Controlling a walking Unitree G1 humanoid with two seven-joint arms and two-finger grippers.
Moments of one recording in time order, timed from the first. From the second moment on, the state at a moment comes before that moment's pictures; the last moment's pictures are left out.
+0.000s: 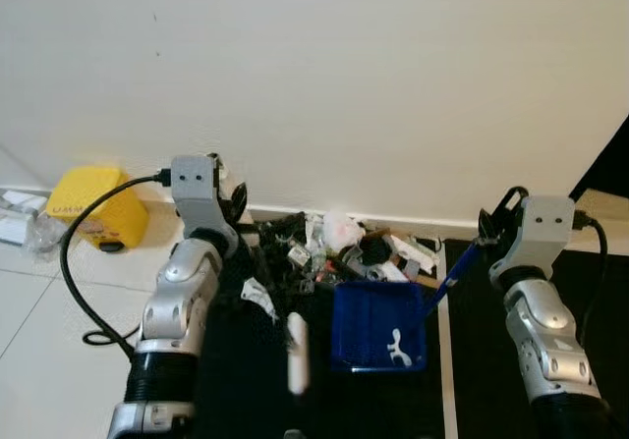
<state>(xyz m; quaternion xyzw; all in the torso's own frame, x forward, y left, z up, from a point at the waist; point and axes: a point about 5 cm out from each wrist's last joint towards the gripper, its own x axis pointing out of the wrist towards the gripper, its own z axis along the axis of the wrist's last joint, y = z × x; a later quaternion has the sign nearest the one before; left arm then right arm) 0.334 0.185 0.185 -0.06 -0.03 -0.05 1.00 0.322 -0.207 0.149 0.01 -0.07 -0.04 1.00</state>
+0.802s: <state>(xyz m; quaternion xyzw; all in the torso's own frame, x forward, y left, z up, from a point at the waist) 0.327 0.197 0.197 0.00 -0.05 0.01 1.00 0.318 -0.191 0.160 0.07 -0.10 -0.01 0.99</state>
